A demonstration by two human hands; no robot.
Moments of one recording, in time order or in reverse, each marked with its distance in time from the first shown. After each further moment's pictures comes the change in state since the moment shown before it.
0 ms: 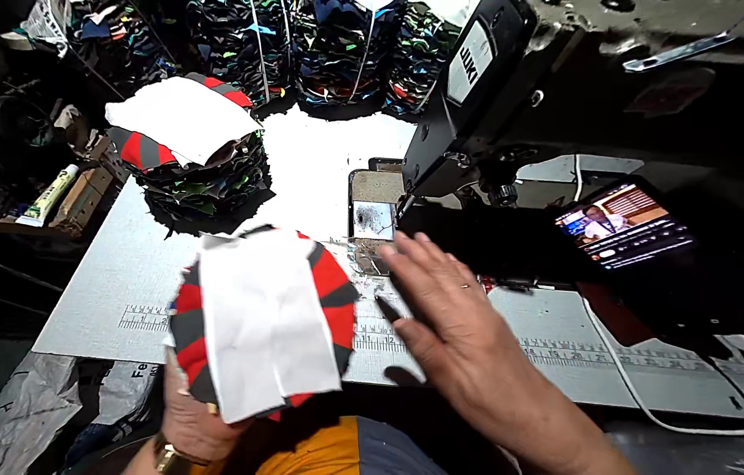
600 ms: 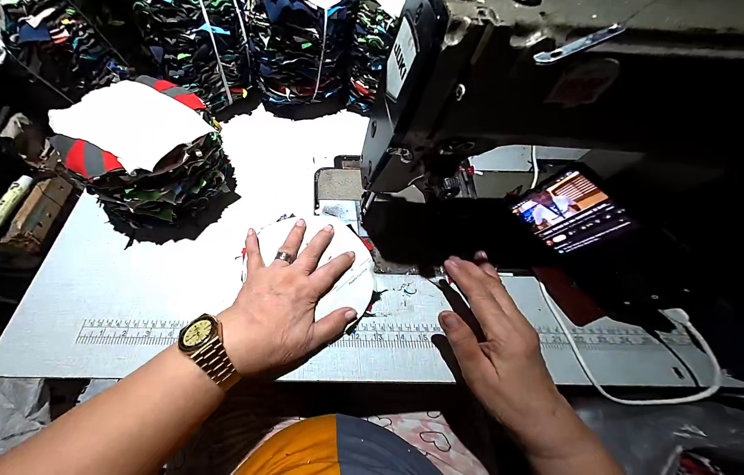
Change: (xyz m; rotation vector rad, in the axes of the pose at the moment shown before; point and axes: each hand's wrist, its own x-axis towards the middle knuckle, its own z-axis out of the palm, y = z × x) left_hand 0.112 -0.043 0.047 2.426 -0.679 0.241; right_hand -0.068 0.066 -0.009 -0.087 0.260 0.188
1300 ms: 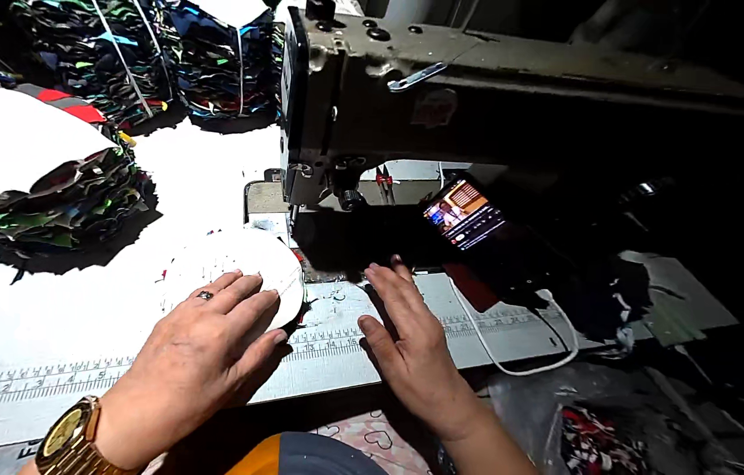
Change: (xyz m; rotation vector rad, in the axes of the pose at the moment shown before) left_hand -0.017 0.009 0.003 -0.174 0.288 0.104; right_hand -0.001 -0.001 0.002 0.005 0.022 0.036
